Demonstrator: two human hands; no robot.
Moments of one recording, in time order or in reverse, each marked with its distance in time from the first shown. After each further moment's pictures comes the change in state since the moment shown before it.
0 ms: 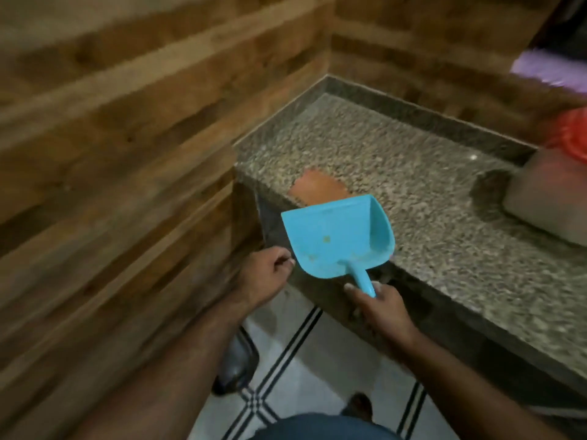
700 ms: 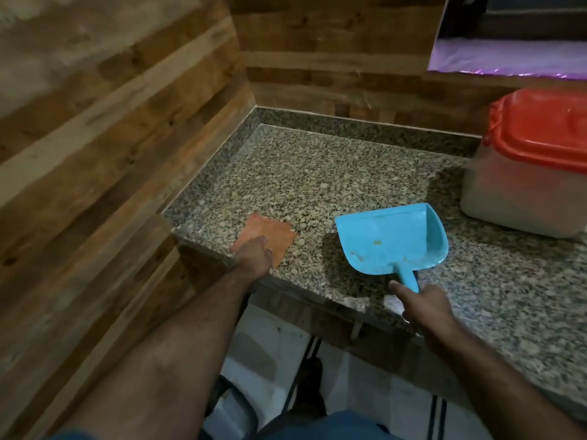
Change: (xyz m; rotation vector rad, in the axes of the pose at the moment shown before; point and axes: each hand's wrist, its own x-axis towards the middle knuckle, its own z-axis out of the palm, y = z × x) left_hand 0.250 0.066 0.088 0.423 -0.217 -0.161; right_hand 0.134 0.002 -0.173 0.014 0.383 0.162
